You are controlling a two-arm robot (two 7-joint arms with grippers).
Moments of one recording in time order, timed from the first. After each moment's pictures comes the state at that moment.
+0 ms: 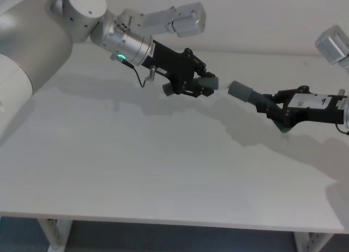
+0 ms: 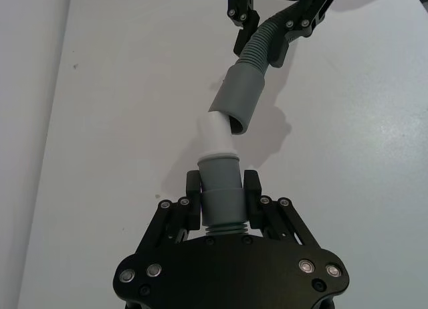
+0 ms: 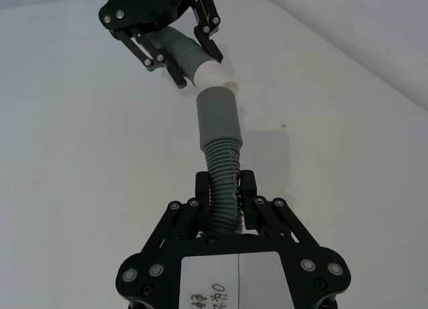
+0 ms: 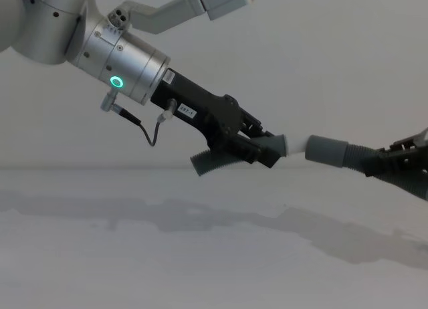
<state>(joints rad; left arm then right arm) -1.18 0.17 0.91 -0.66 -0.22 -0.14 -1.23 0.53 0.67 -0.46 -1.48 0.43 0.44 0.83</state>
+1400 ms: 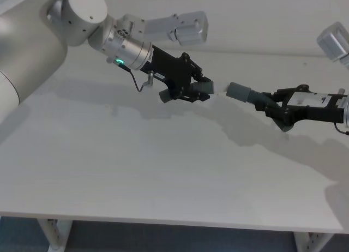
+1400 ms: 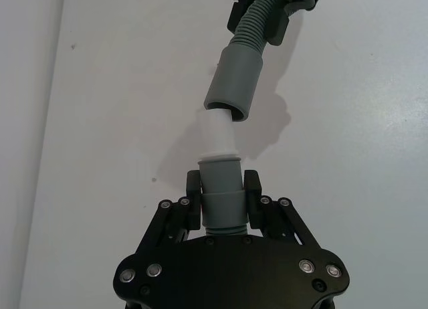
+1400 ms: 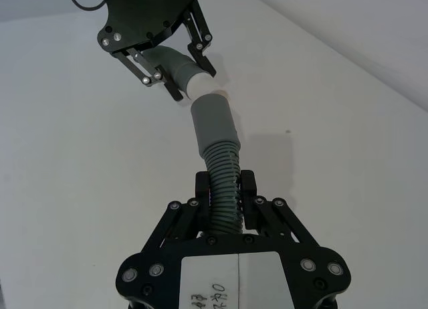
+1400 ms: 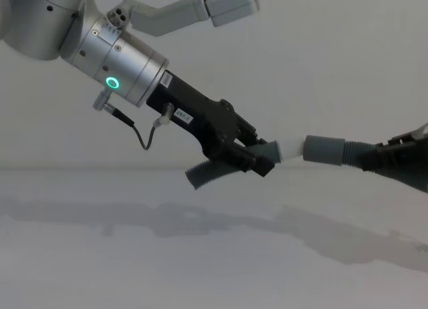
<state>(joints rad) -1.14 0.26 0.96 -0.84 -0.19 -0.04 -1.15 0.53 0.69 -0.47 -1.50 0.48 0.46 0.80</state>
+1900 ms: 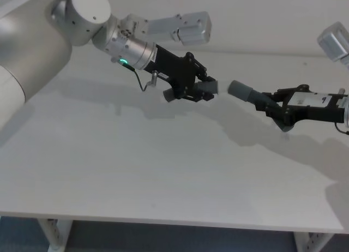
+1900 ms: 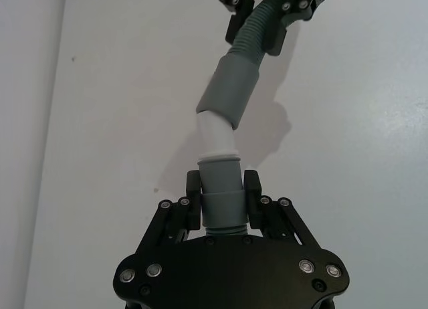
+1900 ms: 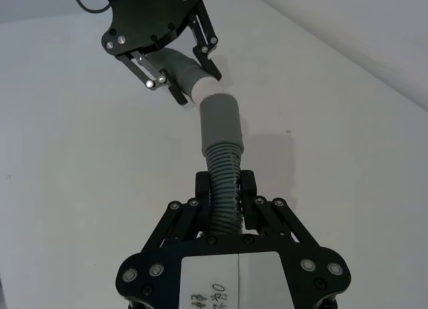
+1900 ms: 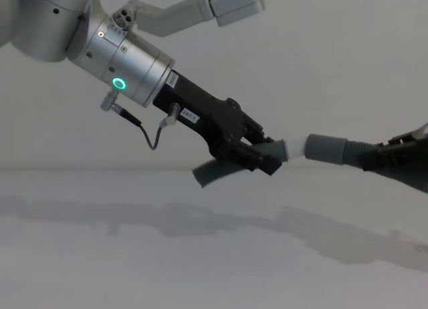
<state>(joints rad) -1.15 0.23 0.96 -0.81 -0.20 -0.08 -1.16 0.54 0.70 -0.48 -1.50 0.49 0.46 0.80</state>
